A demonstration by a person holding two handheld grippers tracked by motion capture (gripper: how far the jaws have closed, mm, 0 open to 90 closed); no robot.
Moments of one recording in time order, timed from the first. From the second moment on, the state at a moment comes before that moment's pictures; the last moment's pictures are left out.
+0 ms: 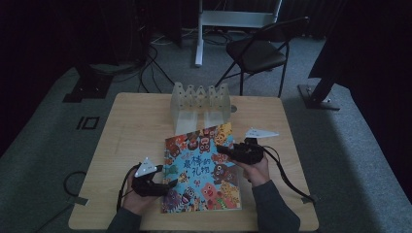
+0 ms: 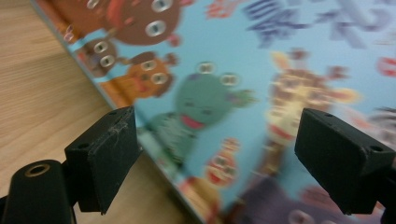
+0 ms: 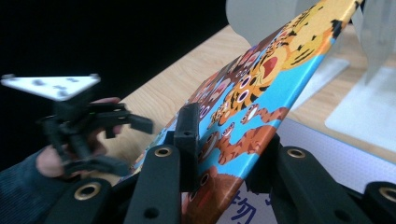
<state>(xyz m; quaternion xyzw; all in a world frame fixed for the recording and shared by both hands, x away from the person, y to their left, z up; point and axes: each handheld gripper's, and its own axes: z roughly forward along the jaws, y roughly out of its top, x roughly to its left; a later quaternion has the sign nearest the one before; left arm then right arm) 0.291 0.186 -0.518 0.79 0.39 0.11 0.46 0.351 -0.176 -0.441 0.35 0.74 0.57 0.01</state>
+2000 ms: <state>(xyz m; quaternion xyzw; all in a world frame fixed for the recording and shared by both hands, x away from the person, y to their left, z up) 0.340 0.186 -0.511 0.77 0.33 -0.02 0.54 0.344 -0.195 -0.429 0.30 0.77 0.56 0.07</state>
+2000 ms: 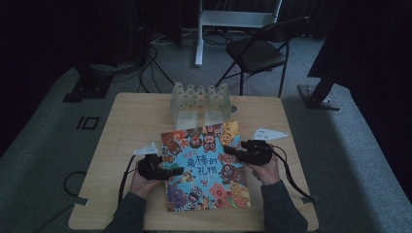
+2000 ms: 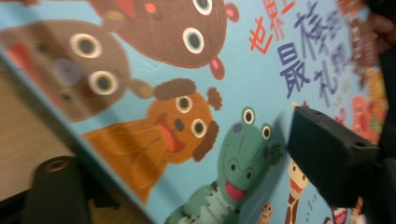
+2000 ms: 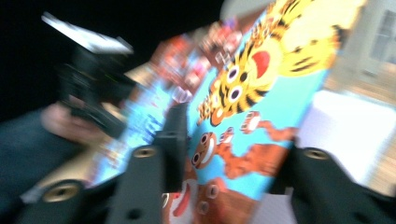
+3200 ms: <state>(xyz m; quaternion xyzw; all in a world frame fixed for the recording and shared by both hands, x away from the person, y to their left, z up) 0.310 0.194 -0.463 0.77 0.26 0.14 0.57 0.335 -0.179 -0.434 0.31 0.79 0.50 0.17</state>
